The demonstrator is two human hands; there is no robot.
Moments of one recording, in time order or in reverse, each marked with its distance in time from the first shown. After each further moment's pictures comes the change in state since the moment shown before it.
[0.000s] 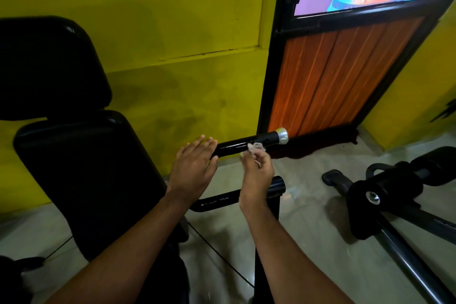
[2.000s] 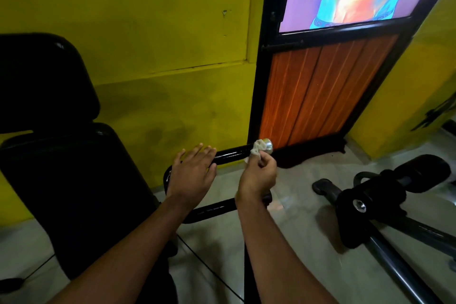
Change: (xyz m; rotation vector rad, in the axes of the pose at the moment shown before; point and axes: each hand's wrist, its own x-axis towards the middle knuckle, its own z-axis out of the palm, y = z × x) left_hand 0.014 0.023 0.005 0.046 -0.058 -0.031; right_hand 0.023 -0.029 0.003 -0.262 0.364 -0.116
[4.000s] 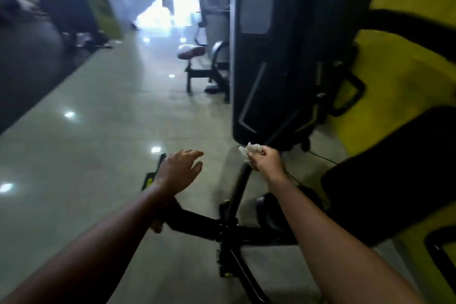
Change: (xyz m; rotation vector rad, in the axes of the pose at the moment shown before) left_hand -0.585 0.267 -0.180 0.320 0.316 -1.790; right_hand -0.377 0.021 -0.271 -0.587 -2.557 0.124
